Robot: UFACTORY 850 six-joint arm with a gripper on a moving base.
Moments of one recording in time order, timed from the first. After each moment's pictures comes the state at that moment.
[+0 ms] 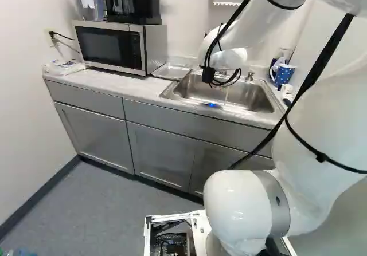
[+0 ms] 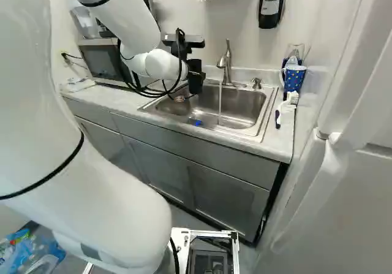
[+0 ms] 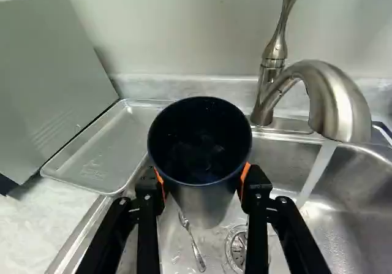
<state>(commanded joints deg) -5.6 5.5 -41.7 5.8 21.5 2.5</state>
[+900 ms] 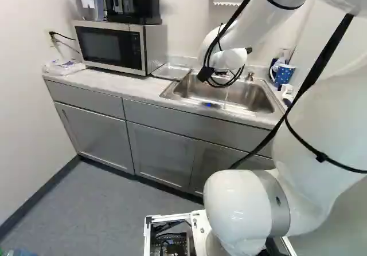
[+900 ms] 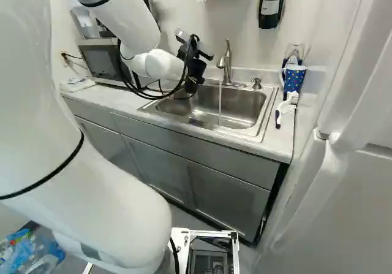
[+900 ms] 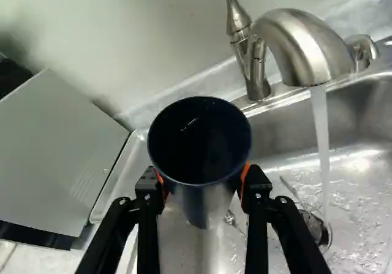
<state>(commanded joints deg) -5.6 5.5 -41.7 5.8 21.5 28.9</state>
